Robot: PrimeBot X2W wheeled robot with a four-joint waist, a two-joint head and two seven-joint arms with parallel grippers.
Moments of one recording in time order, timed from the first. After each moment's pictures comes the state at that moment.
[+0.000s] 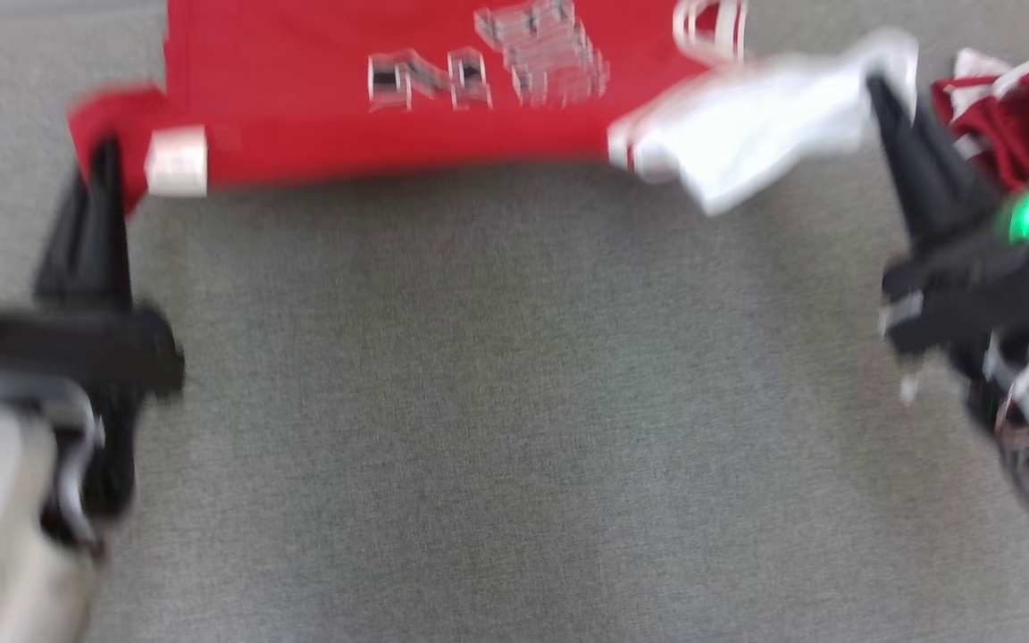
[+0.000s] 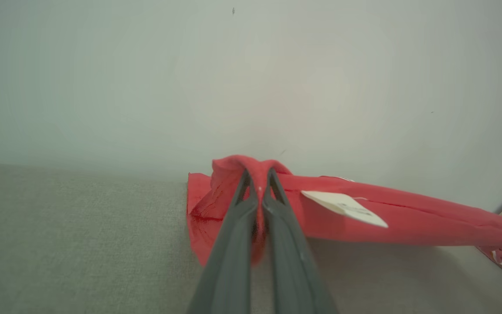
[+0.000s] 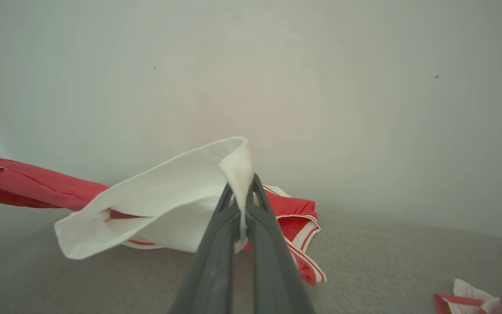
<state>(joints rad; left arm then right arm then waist) -0.68 0.45 -0.33 0.25 -0.79 0.06 -0.26 -0.80 -0.59 0.56 0.27 0.76 0.13 -0.26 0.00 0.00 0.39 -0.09</state>
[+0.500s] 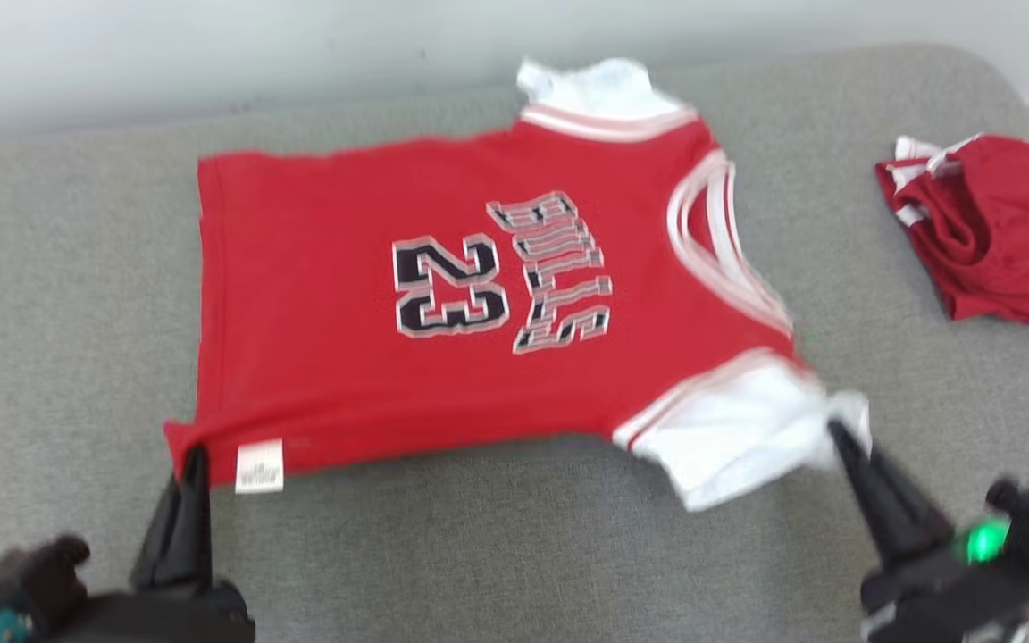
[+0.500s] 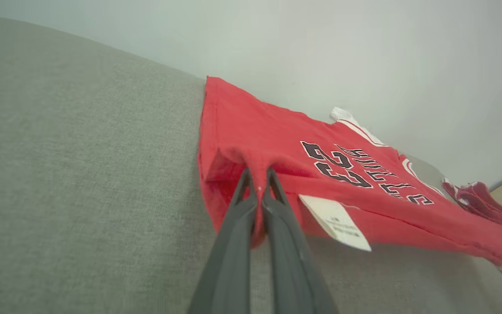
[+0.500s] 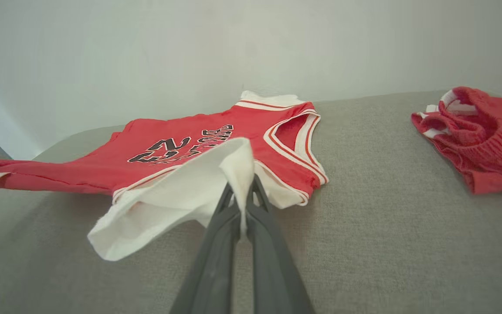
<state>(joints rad) -0.12 0.39 -0.28 0.03 -0.79 0.12 -0.26 -0.14 -0.54 0.37 0.02 0.68 0.13 -0.20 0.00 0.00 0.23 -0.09</state>
